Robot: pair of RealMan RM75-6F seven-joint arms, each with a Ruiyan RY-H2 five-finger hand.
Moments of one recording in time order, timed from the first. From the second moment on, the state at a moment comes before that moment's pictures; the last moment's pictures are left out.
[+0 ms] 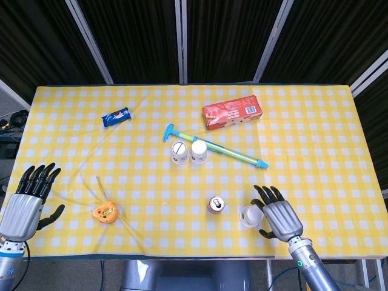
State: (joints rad) left arm -0.21 -1.19 0.12 -1.64 1.60 1.67 0.16; right arm 0.31 -1.25 0.04 -1.96 -1.31 1.11 -0.55
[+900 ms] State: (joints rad) left arm -0.17 -1.18 0.06 -1.64 1.63 1.63 0.14; right arm 0.35 -1.32 0.03 -1.89 -1.24 1.12 -0.58
